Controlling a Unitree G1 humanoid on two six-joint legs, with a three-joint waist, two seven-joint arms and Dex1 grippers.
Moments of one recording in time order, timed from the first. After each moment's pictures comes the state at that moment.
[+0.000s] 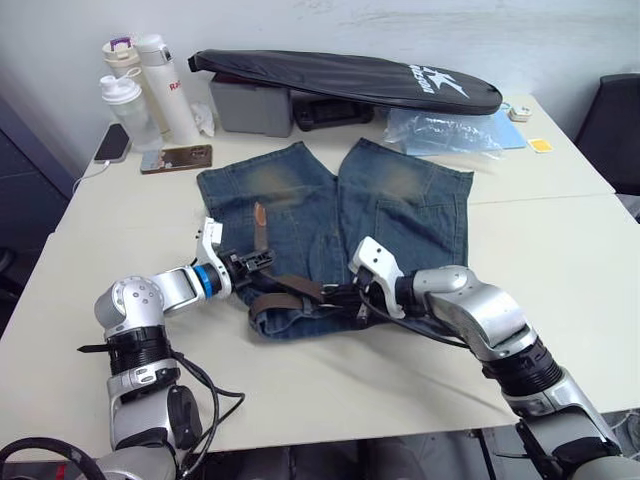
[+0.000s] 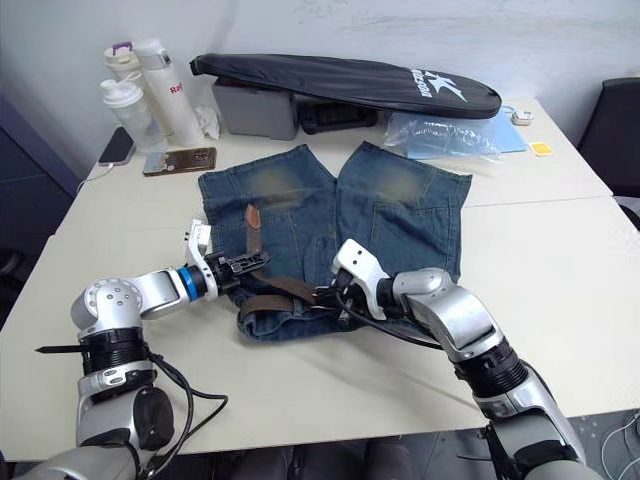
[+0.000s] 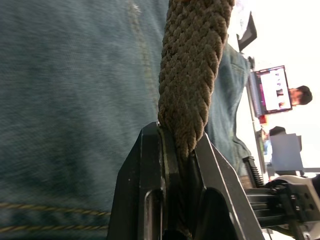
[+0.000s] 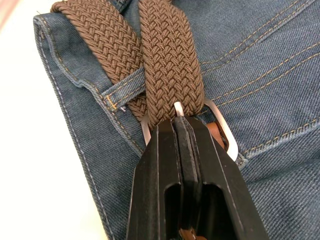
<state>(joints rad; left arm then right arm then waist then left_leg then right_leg) -0.63 0.28 0.51 0.23 -0.71 1.36 -0.33 -0.58 -0.49 0.35 -0.14 0.35 0.81 0.82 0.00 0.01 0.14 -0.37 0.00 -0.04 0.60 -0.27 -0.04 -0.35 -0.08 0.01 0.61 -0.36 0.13</state>
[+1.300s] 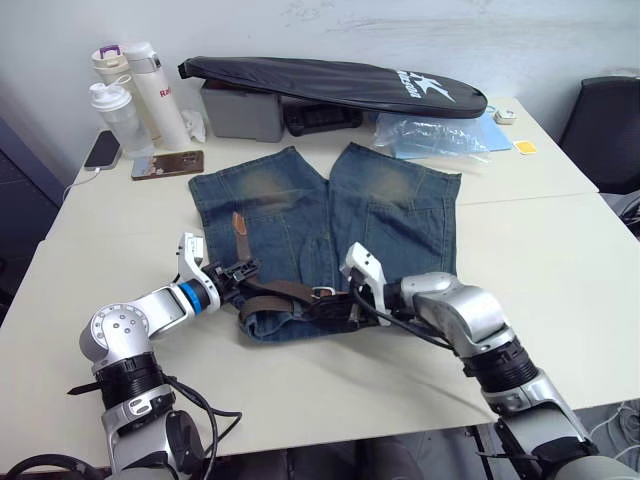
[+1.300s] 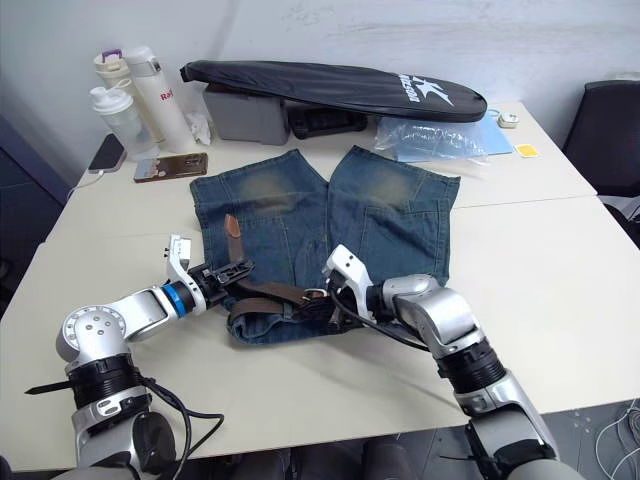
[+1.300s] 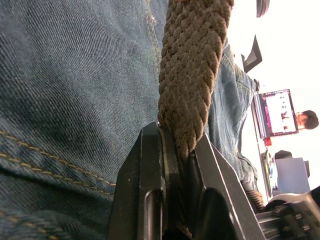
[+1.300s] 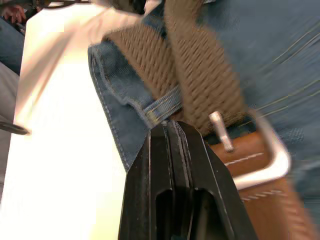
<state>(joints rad) -0.50 0.23 0.62 0.07 -0.83 1.37 -0.18 -0.61 -0.42 0.30 -0.05 0.41 0.84 0.96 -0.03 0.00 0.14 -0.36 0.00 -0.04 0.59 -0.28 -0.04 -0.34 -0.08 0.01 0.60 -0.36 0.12</state>
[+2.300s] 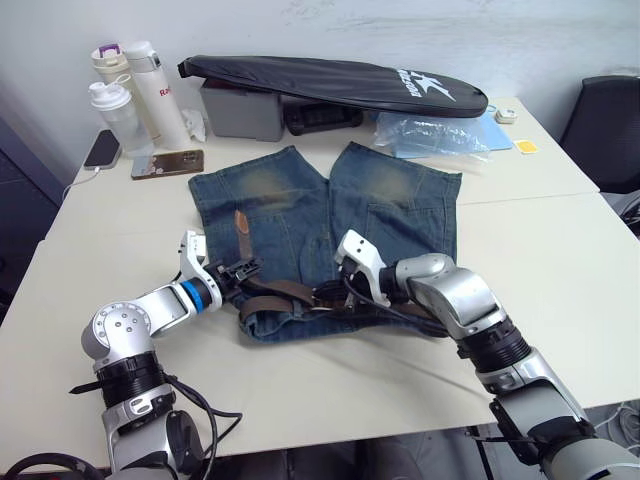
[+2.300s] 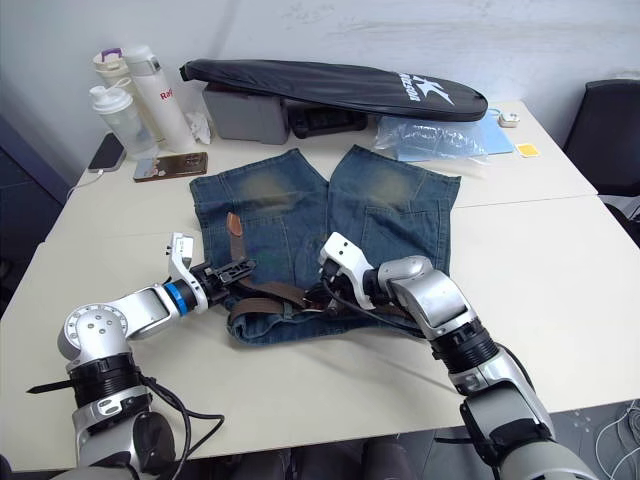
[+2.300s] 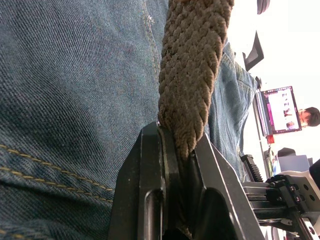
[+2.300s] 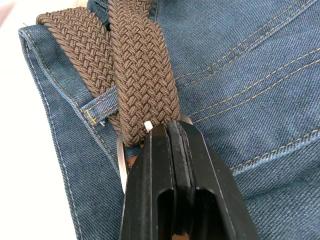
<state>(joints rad) -0.50 0.24 0.60 0.07 -0.84 1.35 -0.17 -0.69 -0.39 0.36 0.06 0.28 0.80 0.93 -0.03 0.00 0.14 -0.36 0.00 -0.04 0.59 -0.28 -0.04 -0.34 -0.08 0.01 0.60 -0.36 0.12</state>
